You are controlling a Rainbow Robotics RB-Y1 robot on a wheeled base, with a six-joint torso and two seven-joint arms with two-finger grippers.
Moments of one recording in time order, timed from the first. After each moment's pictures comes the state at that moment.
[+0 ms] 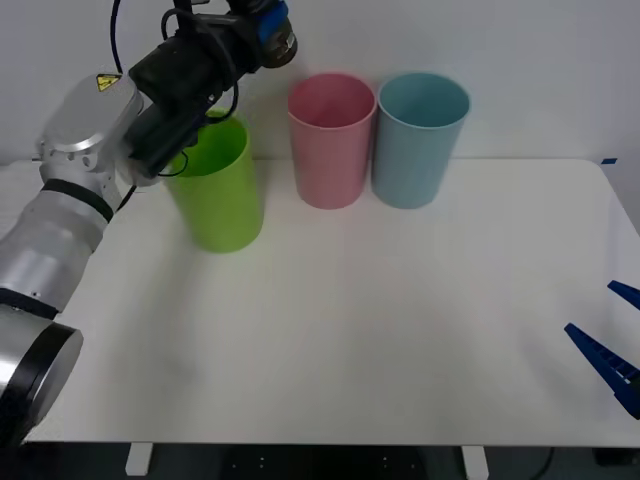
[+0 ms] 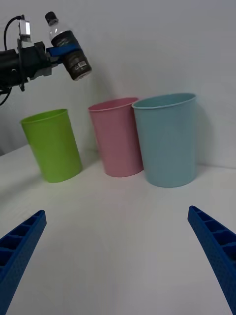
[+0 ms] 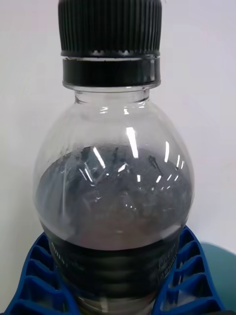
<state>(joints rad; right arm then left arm) 0.35 -0.40 -0.52 -1.66 0.96 -1.22 0.00 -0.94 0.37 -0.17 -0.99 -1.10 -0.30 0.24</state>
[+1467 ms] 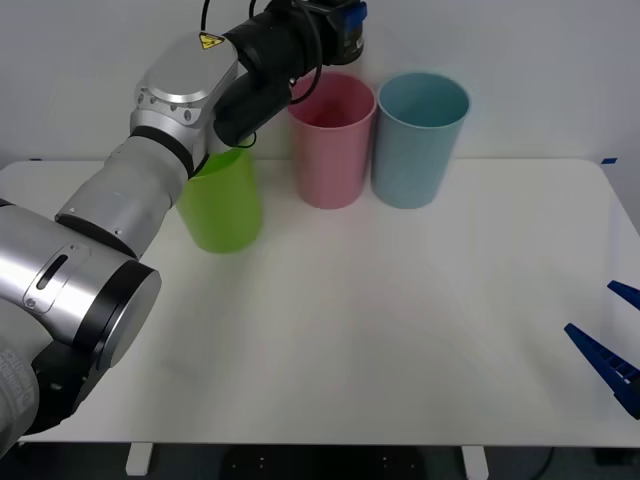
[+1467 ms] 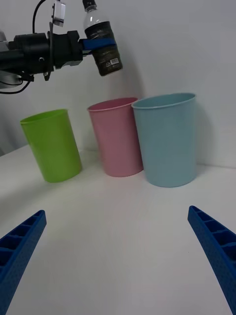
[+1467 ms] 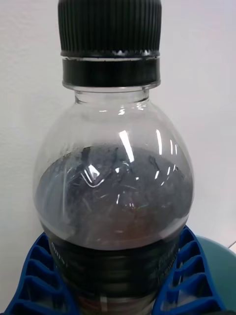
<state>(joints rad) 0.35 -0.40 -0.52 -1.66 0.96 -1.22 0.00 -1.20 0.20 -0.17 -0.67 -1.33 -0.30 0.24</state>
